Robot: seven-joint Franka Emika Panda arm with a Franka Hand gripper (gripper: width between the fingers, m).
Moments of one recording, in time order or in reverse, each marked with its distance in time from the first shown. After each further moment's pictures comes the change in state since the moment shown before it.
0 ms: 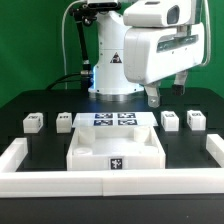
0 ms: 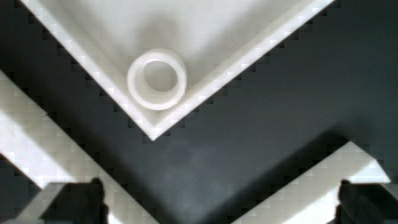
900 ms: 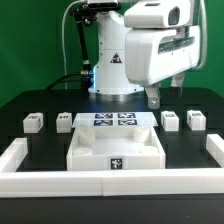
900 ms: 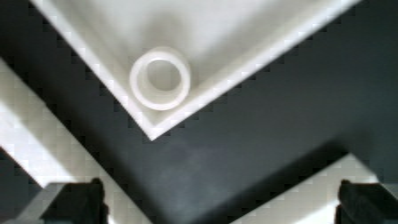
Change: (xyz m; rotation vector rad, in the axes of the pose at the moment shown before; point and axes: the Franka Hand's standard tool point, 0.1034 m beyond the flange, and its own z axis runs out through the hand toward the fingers) arm -0.012 -0.005 0.009 -0.039 0.036 -0.134
